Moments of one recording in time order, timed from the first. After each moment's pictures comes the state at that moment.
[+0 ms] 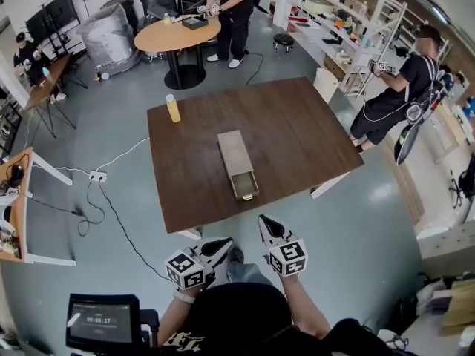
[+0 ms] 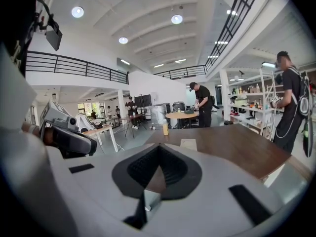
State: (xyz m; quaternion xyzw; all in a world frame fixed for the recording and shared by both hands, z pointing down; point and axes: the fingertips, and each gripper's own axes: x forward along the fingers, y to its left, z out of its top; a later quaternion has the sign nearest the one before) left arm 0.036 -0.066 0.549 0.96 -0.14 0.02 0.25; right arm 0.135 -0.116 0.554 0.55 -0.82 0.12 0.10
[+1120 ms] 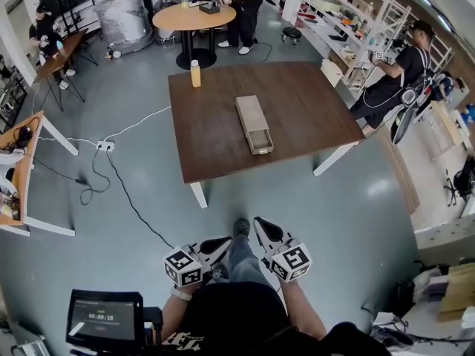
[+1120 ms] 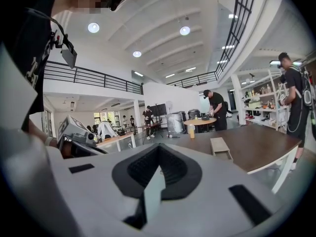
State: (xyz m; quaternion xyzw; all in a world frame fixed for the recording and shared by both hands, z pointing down) left arm -0.107 0.139 0.566 0.95 -0.14 0.01 0.27; right arm -0.031 0.099 0.537 0.49 -0.86 0.09 0.04
